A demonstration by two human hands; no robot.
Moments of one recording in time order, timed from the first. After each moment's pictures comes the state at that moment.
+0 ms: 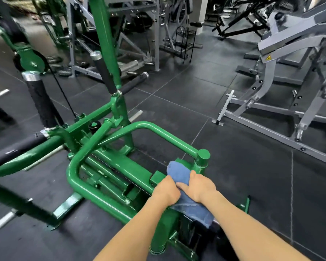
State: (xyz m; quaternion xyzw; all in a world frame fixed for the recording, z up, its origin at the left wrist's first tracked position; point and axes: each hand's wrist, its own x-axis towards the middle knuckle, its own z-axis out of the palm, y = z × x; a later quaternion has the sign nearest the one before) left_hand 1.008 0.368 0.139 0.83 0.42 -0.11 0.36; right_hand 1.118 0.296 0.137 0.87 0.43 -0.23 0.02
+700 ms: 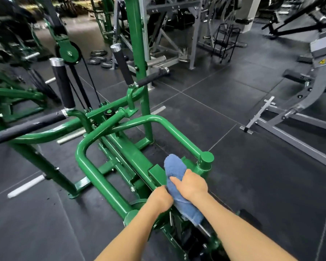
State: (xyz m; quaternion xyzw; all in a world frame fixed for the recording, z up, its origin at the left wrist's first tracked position) left_hand 1.018 0.314 0.134 0.73 0.55 -0.10 0.40; right_hand 1.141 0.300 0.123 0.85 0.46 -0.26 -0.06
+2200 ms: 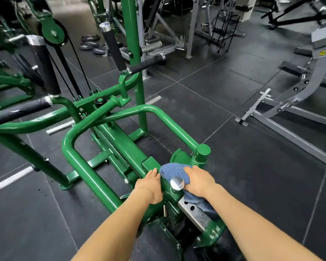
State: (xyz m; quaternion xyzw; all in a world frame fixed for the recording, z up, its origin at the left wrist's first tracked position) left_hand 1.018 0.348 0.099 0.83 0.44 -0.29 0.18; right_hand 1.187 0.287 0.109 0.77 0.58 -0.25 0.06
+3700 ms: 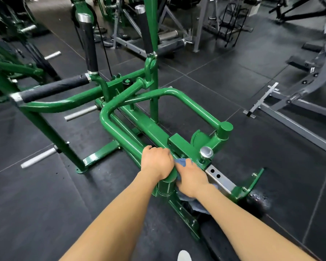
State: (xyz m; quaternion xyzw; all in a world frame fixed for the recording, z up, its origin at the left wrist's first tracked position) left_hand 0.919 0.325 0.126 0.88 0.47 0.01 0.05; right_hand 1.030 0.243 0.099 0.75 0.63 -0.19 0.05
